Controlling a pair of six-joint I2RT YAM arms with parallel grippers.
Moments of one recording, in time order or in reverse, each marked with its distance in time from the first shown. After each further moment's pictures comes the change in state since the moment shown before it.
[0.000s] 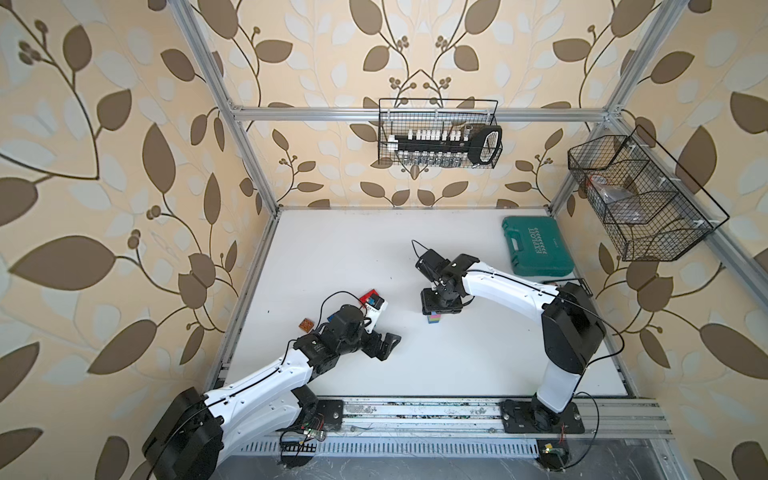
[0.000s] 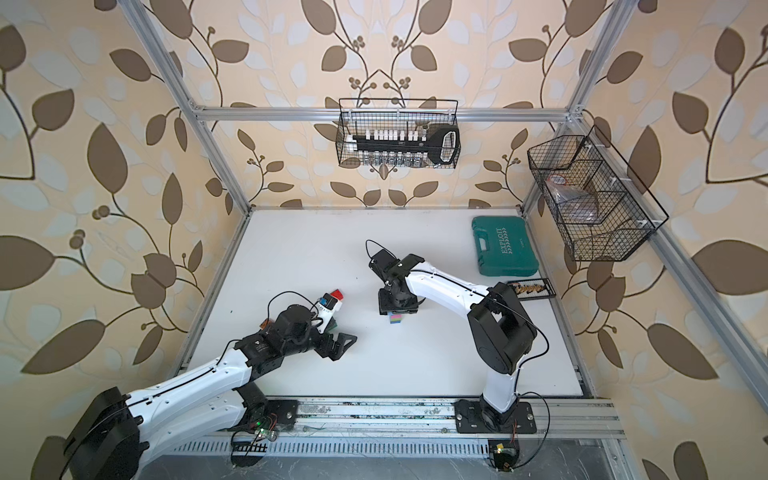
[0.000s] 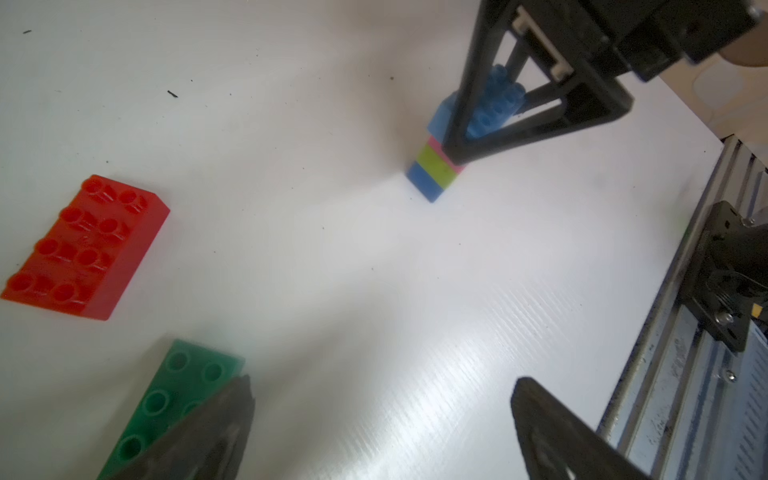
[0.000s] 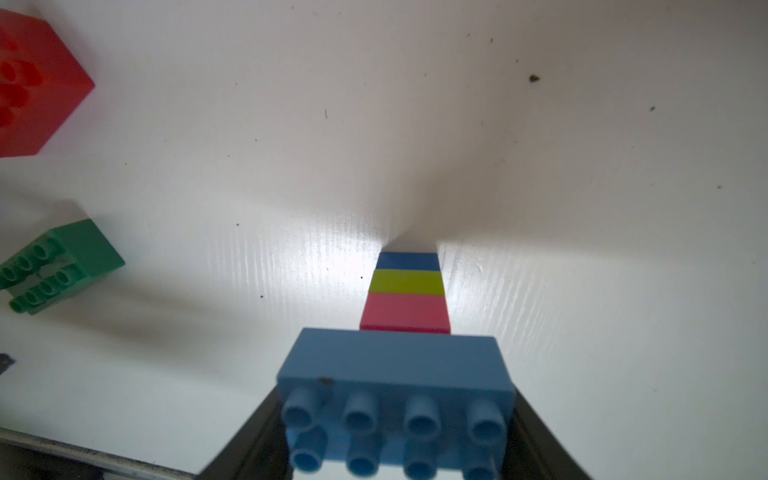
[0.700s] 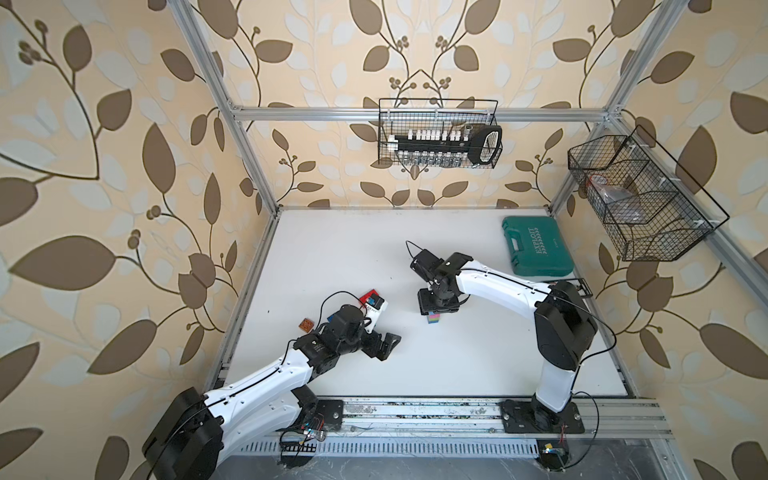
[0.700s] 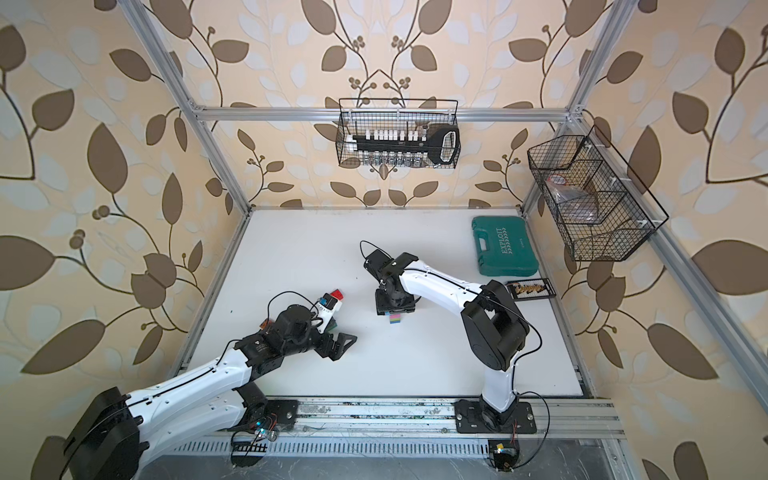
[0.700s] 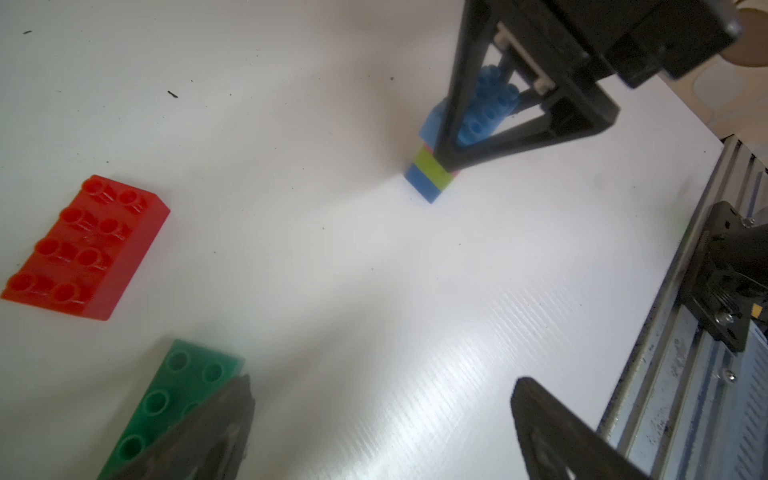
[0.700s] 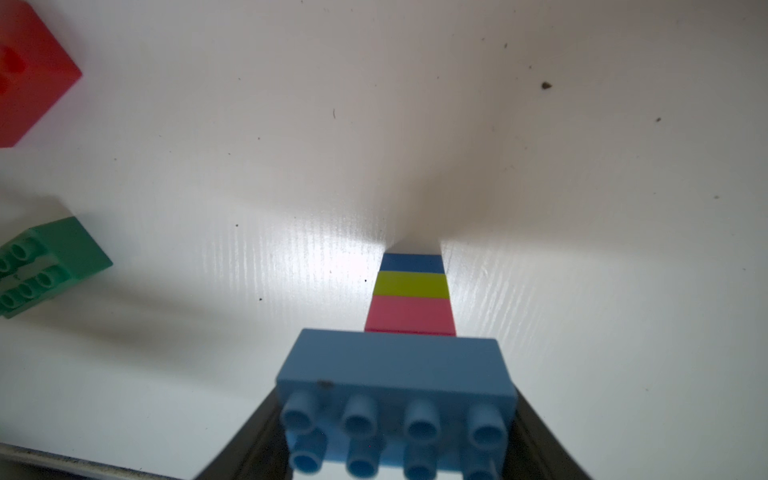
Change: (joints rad) left arm 0.000 -0.001 0.000 0.000 0.000 0.000; right arm 0.024 0.060 0.063 -0.054 0.026 -0.011
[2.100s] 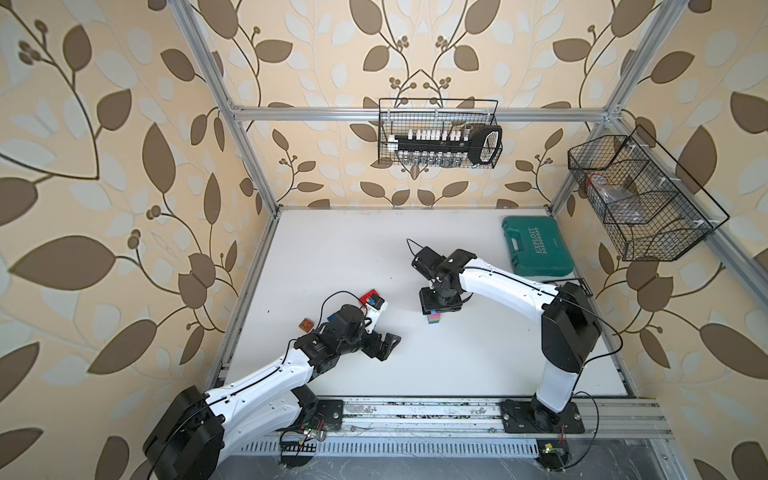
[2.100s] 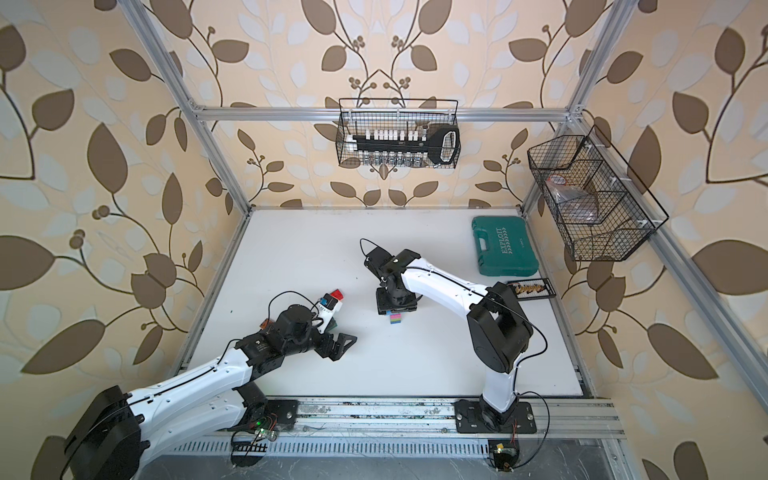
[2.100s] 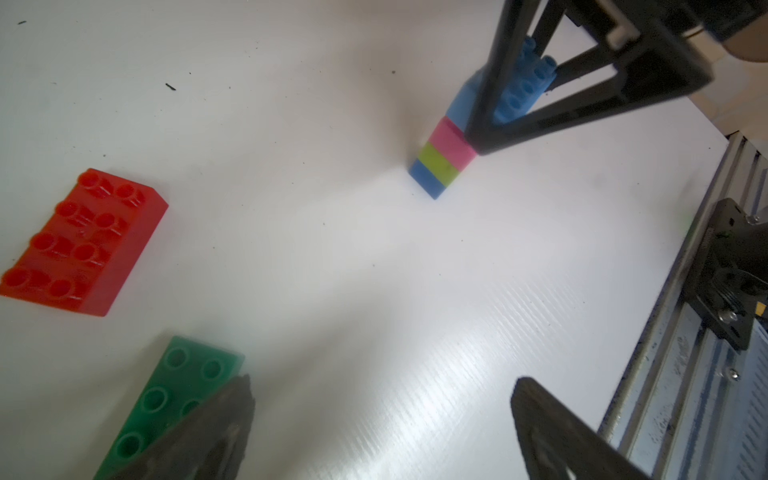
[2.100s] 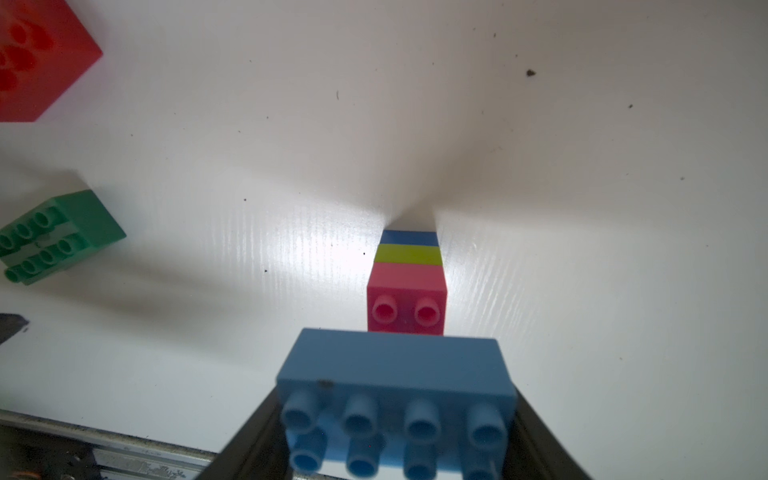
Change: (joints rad) left arm 0.000 0.008 0.001 -0.003 0.000 0.000; right arm 0.004 -0.047 0.021 -0.062 0.000 -0.010
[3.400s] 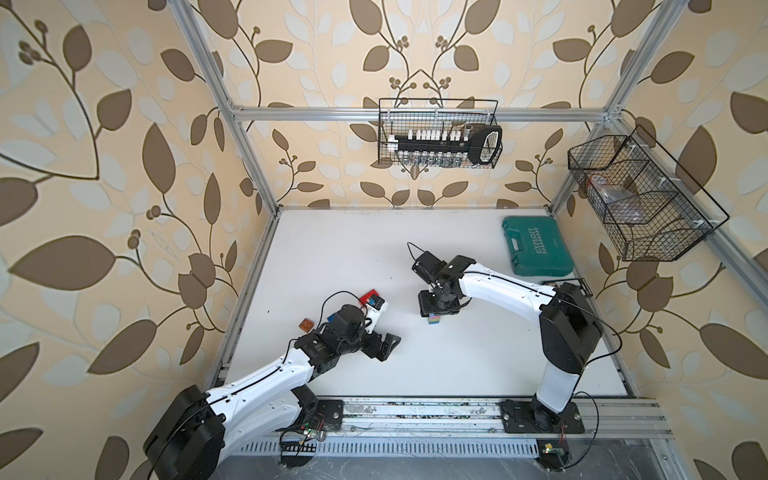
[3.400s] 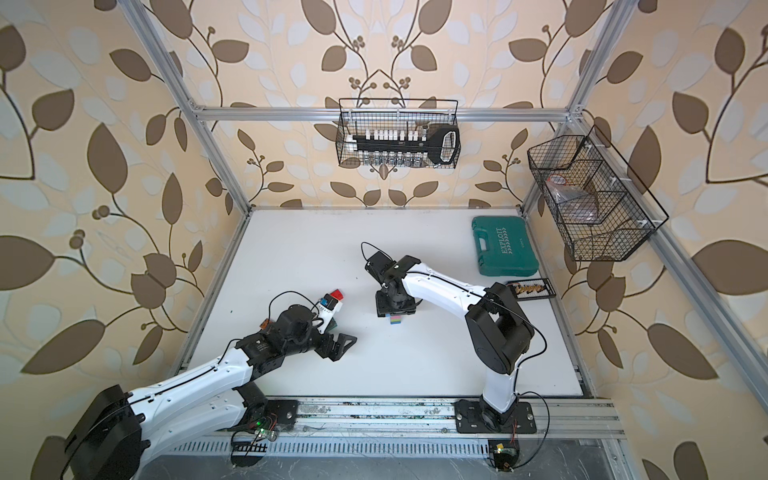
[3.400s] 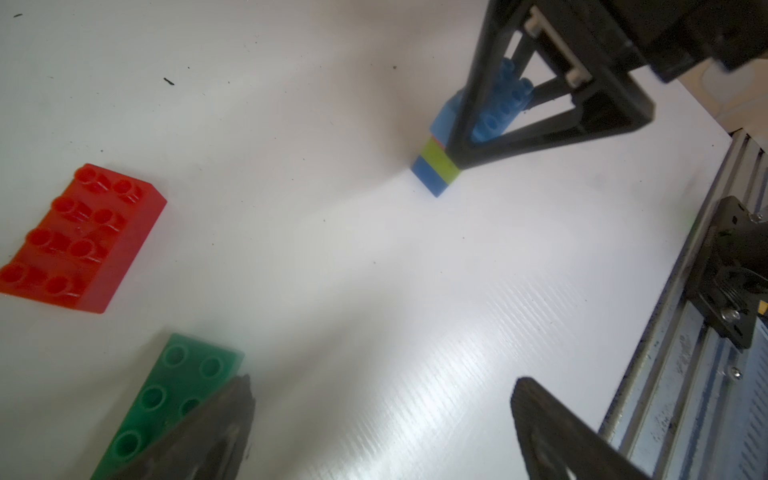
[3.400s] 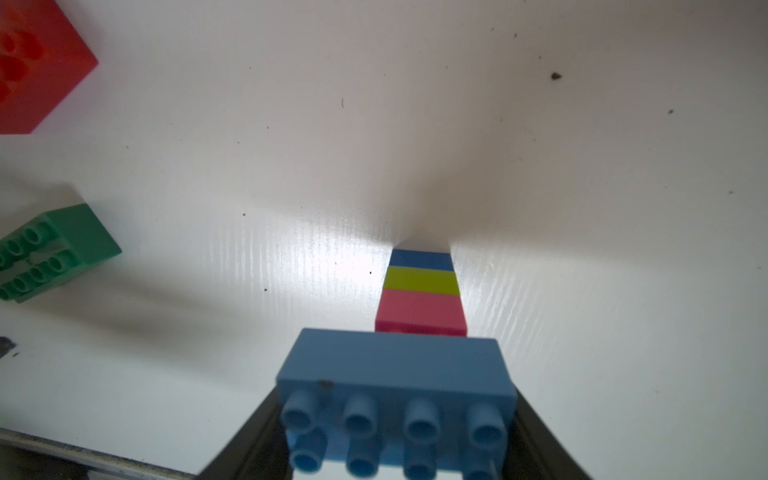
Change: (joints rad) left arm 0.000 0.006 0.000 -0.003 0.000 0.000; right arm -0.002 -0.003 -0.067 0.103 -0.005 0.009
